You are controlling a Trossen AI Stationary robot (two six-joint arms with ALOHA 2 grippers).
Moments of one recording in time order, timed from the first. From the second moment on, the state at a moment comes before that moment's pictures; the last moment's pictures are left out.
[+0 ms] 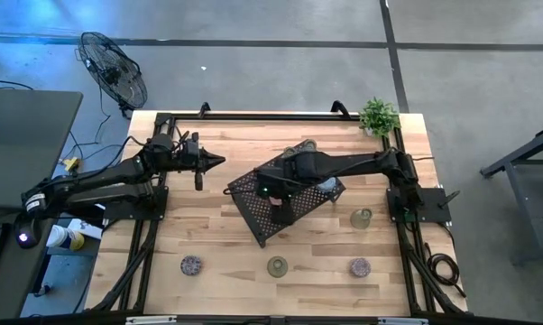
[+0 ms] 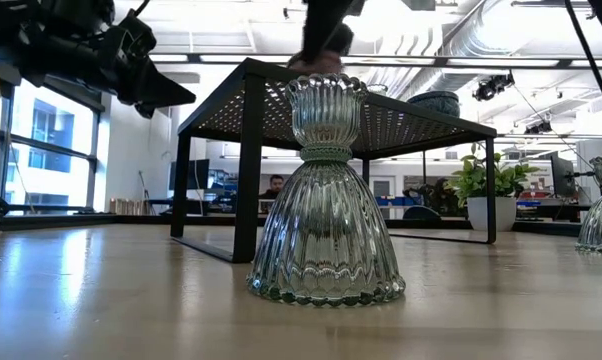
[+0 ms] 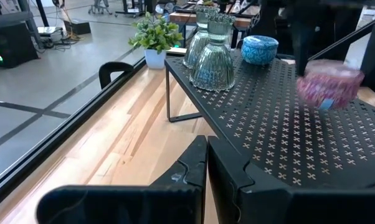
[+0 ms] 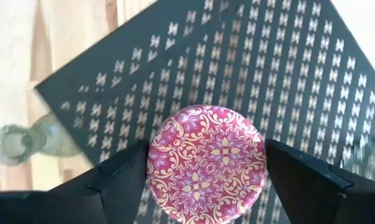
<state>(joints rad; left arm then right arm) 0.48 0.64 0.31 0.17 0.28 0.03 0.09 2.04 2.06 -1.24 0.04 0.13</state>
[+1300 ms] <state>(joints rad) 0.48 0.64 0.31 0.16 0.31 0.03 0.11 1.71 1.64 -1.18 0.19 0.35</state>
